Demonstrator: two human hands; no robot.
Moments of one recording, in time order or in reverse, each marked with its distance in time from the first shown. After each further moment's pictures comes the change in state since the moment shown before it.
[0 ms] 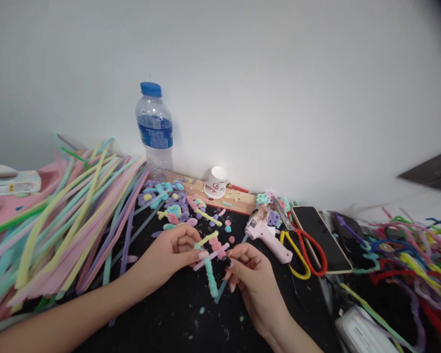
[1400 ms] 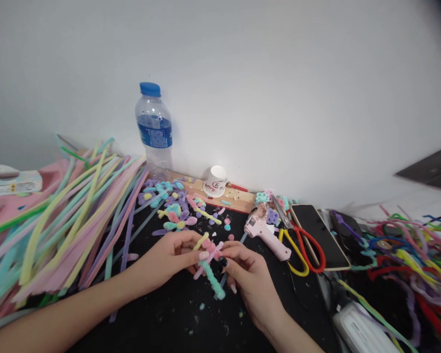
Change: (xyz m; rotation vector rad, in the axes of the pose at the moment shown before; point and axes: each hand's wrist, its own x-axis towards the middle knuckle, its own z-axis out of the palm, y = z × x) left_hand 0.000 0.004 0.000 0.015 -0.199 -0.019; right_hand 0.002 0.002 -0.004 -0.285 -0.116 -0.082
